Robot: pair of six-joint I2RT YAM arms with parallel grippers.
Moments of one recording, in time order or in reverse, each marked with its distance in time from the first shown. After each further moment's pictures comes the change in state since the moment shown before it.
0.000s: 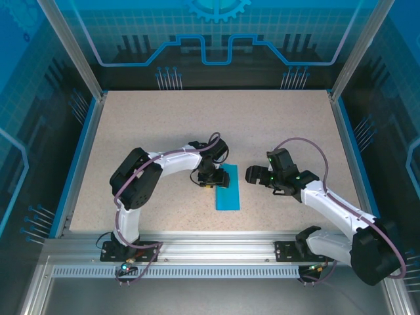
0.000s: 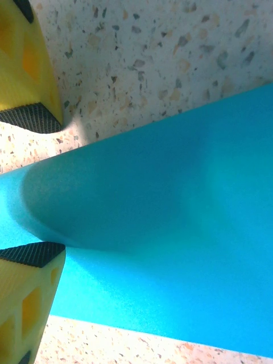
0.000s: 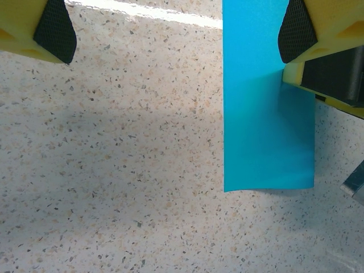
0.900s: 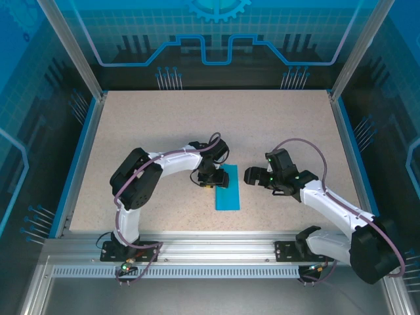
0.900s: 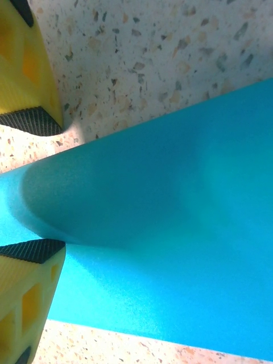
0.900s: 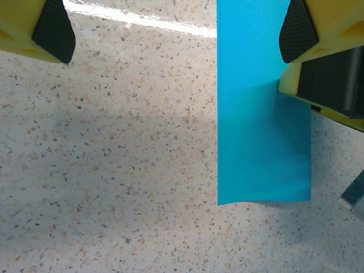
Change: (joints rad) left arm -0.004 0.000 0.002 -0.004 -0.013 0.007; right arm 0.000 0.013 -0.005 0.002 -0.041 0.000
